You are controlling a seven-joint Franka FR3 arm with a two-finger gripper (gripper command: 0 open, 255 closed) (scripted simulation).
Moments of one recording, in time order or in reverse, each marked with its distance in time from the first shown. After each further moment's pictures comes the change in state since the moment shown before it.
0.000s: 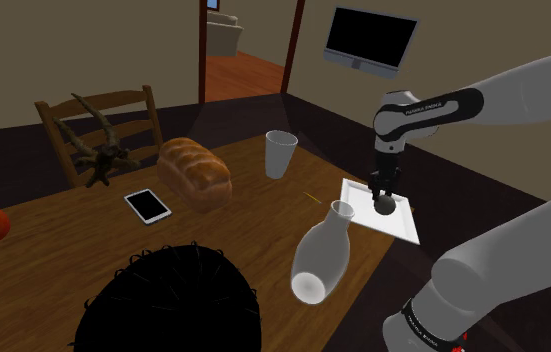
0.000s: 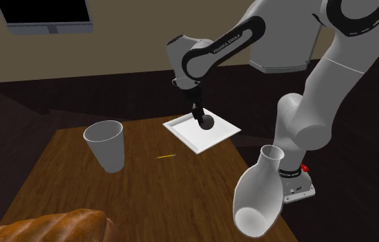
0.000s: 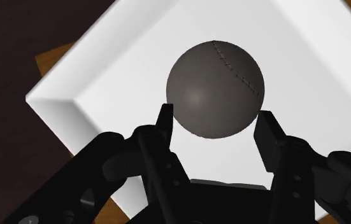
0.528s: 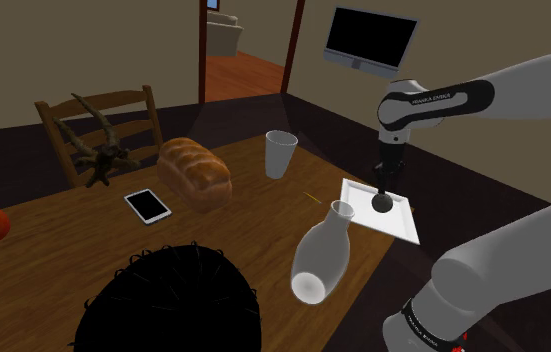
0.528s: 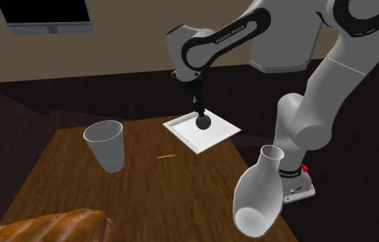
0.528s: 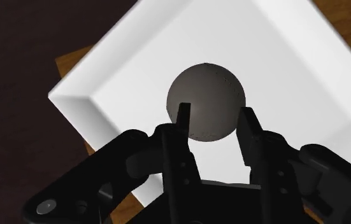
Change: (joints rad) arm 0.001 -0.040 0.009 0.049 0.002 -0.087 -0.004
